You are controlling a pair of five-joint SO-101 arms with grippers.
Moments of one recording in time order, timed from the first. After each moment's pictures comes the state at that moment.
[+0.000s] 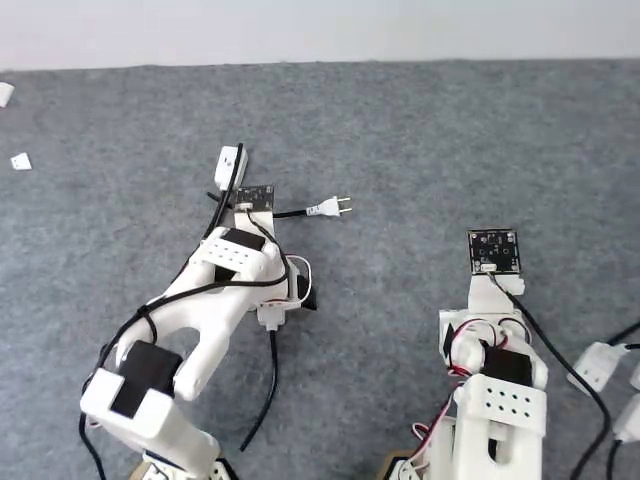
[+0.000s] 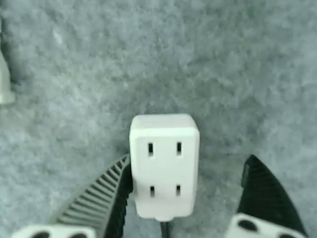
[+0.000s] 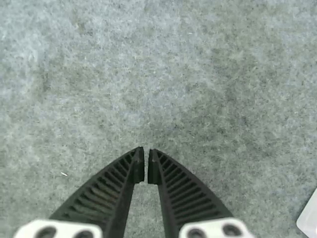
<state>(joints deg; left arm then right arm) 16.7 6.7 33.2 61.9 27.9 11.2 -60.0 77.7 48.4 12.6</state>
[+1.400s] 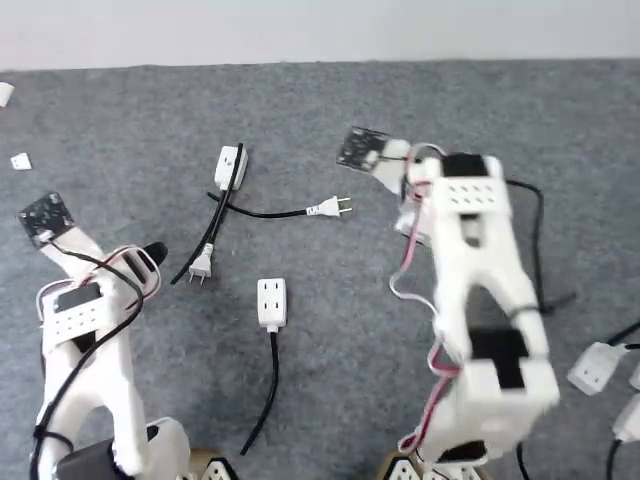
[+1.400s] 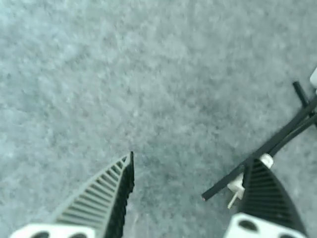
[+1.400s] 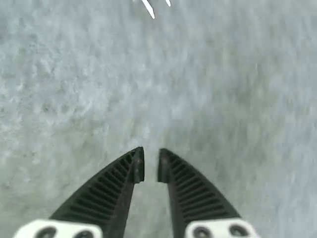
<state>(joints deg) -25.6 -22.1 57.9 36.5 19.6 -6.2 13.3 -1.6 68.5 59.9</state>
